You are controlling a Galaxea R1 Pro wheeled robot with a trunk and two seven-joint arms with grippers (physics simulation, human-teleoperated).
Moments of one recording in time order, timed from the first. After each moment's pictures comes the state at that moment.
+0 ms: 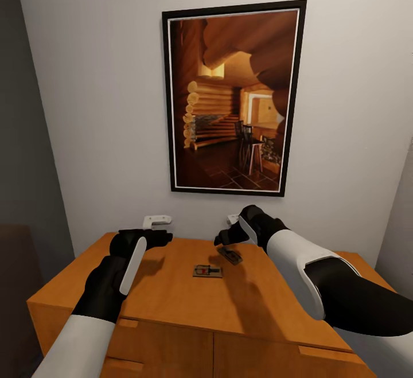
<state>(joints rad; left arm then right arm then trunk) -0.64 -0.09 -0.09 -1.30 0.18 0.96 0.20 -1.21 0.17 0.18 -0.18 0.00 0.79 0.24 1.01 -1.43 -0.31</state>
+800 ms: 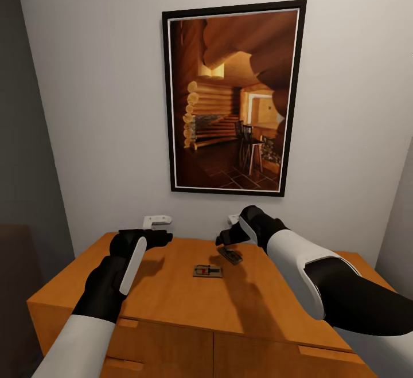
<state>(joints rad) -0.64 -0.09 -0.09 -1.30 0.18 0.96 0.20 -1.21 0.17 0.18 -0.17 0.01 0.78 0.21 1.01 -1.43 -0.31</state>
